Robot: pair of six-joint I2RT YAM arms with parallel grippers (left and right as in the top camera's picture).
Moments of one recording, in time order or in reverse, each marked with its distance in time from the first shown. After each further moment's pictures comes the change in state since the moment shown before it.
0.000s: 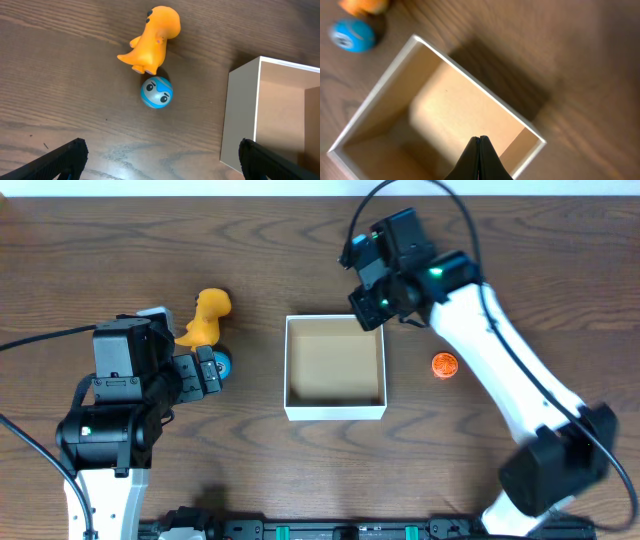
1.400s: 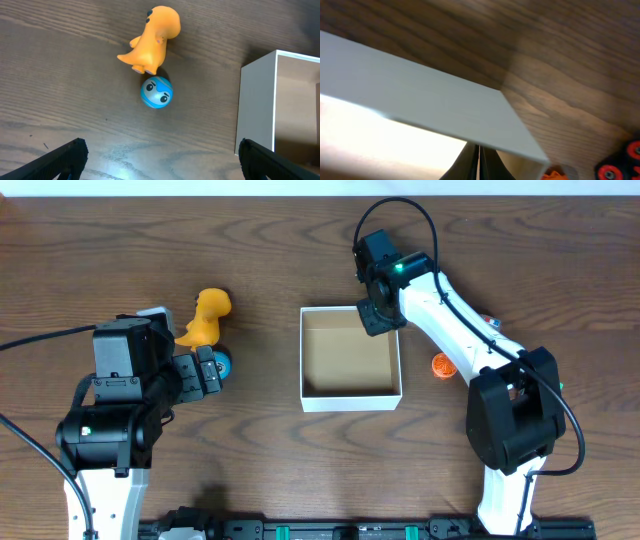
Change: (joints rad) left arm 0.000 0.000 0.000 0.000 0.000 0.000; right arm -0.008 0.199 0.000 -0.026 0.319 0.186
